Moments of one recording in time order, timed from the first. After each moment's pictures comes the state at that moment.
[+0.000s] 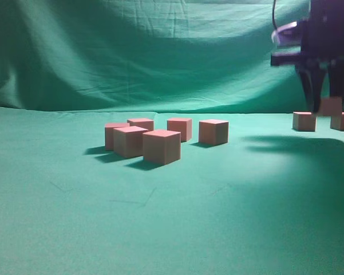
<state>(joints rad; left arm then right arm) -0.01 -0.01 0.02 -0.12 0.36 -0.08 0.17 2.12 -1.72 -0.10 1.12 0.12</state>
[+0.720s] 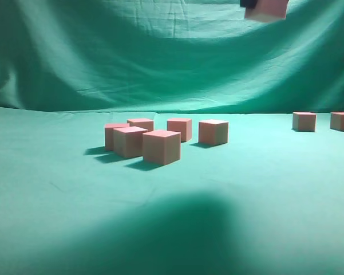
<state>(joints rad) -0.01 -0.01 0.02 -0.12 0.36 -0.08 0.53 1.68 -1.52 -0.01 1.24 0.15</state>
